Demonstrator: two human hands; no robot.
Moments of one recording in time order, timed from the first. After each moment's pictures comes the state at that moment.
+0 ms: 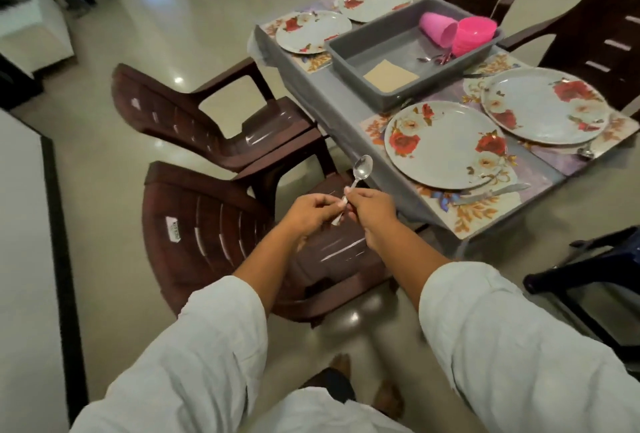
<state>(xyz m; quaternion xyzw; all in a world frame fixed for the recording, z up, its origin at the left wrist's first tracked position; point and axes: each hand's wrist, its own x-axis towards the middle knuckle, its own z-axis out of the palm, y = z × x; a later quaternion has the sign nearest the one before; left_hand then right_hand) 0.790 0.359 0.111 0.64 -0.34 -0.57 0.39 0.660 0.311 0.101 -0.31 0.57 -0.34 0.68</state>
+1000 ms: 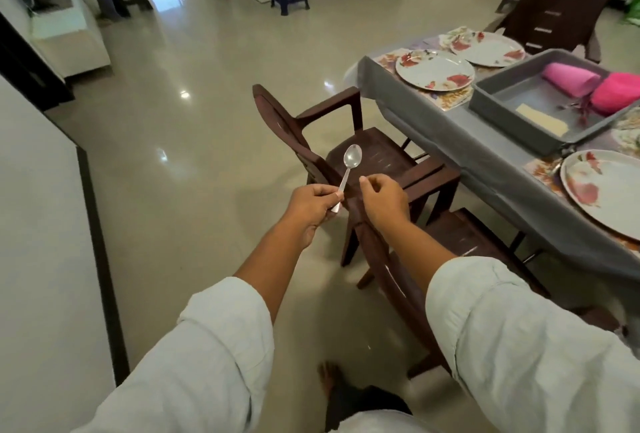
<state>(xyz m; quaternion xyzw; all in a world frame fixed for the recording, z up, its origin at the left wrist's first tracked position) 1.280 0.393 0.156 0.64 -0.29 -0.53 0.48 1.133 0.342 0.149 -0.61 0.62 -0.30 0.40</state>
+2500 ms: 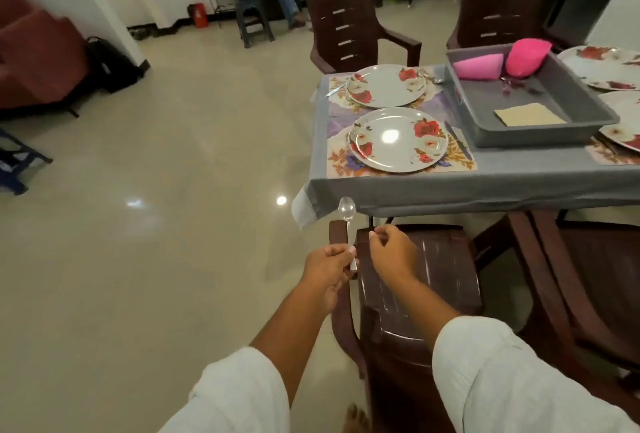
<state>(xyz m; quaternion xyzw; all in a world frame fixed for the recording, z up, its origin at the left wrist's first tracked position) 1.575 -0.285 0.115 0.52 -0.44 -0.72 0.15 1.461 -0.220 0.081 -0.20 0.86 -0.42 0.22</state>
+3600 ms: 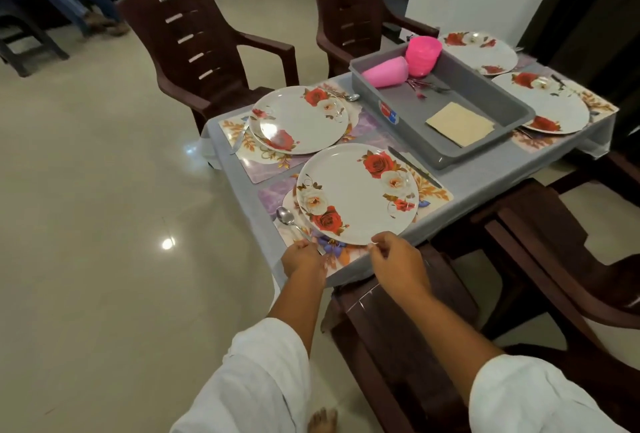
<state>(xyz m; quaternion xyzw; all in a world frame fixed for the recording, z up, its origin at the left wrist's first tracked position) 1.326 -0.593 0.001 0.57 -0.42 -0.70 0.02 1.330 -0.425 0.096 0.00 0.93 -0.35 0.13</state>
